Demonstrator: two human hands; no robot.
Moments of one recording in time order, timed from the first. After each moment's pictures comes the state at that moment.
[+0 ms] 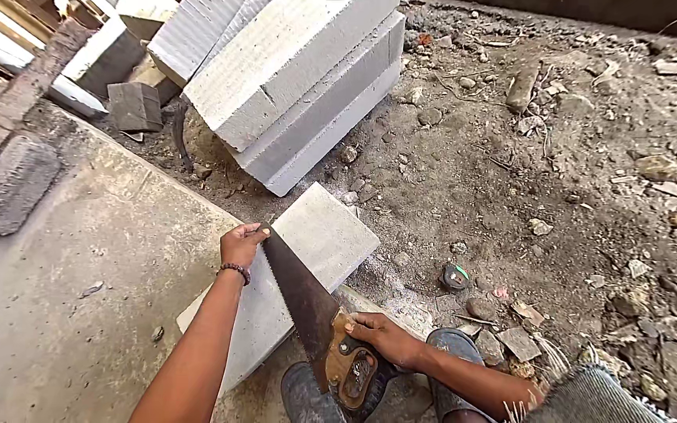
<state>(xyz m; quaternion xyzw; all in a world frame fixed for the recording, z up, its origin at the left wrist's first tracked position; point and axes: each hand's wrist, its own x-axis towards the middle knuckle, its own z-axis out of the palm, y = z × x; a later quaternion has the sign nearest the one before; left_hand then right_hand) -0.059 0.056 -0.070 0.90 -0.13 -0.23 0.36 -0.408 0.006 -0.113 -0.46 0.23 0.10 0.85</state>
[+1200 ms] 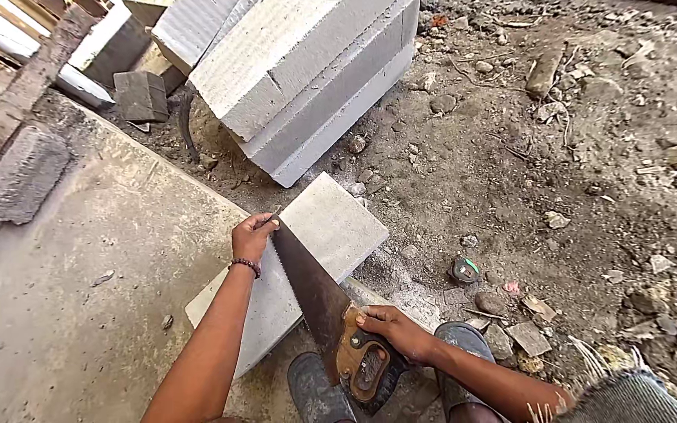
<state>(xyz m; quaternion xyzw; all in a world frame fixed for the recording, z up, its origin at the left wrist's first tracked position) -0.067 0.057 -0.077 0.88 -0.17 -0.22 0.39 -0.414 0.004 -0.112 -0.43 0.24 0.10 0.86</state>
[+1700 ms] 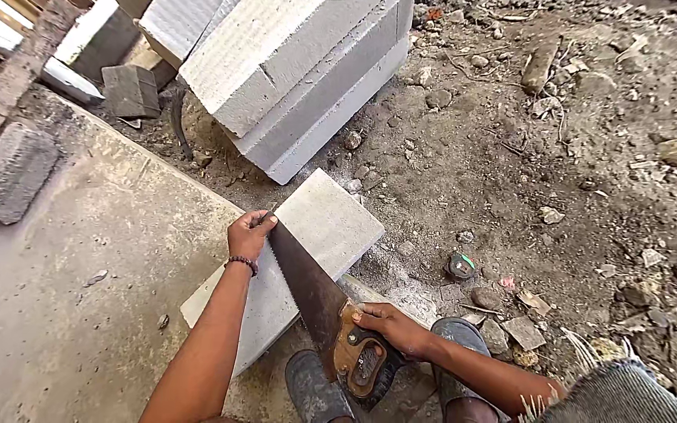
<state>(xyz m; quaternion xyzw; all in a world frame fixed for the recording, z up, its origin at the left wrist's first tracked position) -0.065 0.058 -0.080 0.88 -0.19 -0.21 0.37 -0.412 0.003 -0.111 -0.43 0.24 0.12 0.86</state>
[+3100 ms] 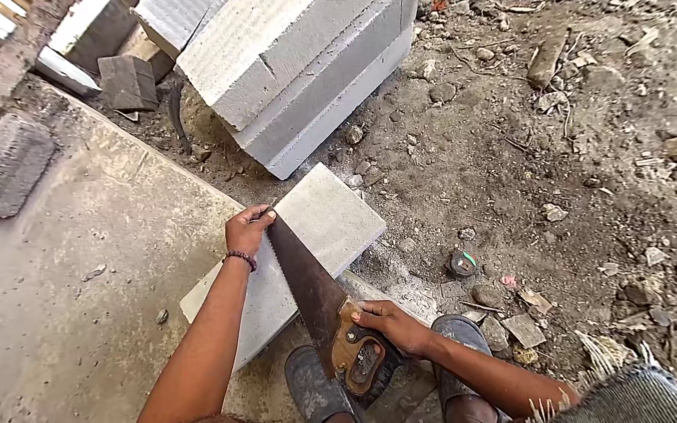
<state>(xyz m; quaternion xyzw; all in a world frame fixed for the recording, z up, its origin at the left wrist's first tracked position) -0.069 0.057 -0.079 0.88 -0.17 -0.23 0.39 -0.416 0.007 -0.116 -0.42 0.24 0.11 0.87</state>
